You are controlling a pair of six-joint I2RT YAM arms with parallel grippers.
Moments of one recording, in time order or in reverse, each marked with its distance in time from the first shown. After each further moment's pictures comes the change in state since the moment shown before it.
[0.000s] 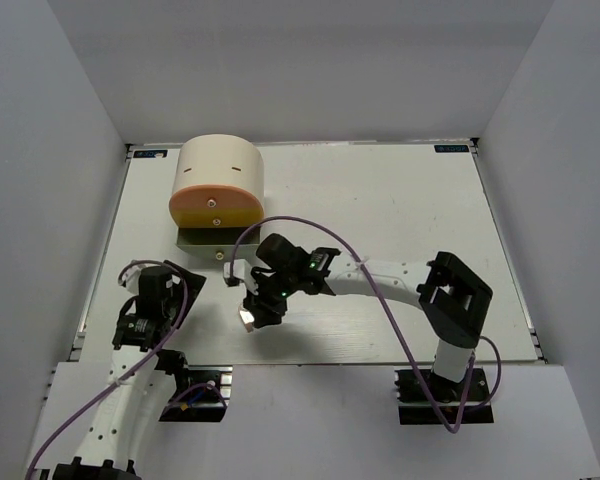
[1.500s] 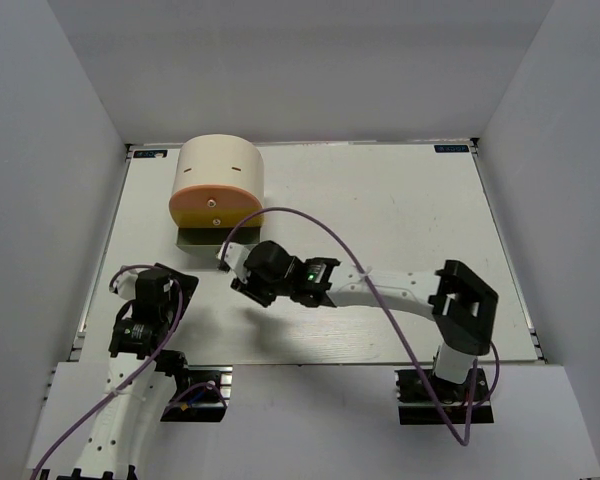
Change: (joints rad) left arm 0.000 -0.050 0.039 -0.100 -0.106 -0.065; right arm 0.116 -0.002 0.026 0.111 0.608 0.217
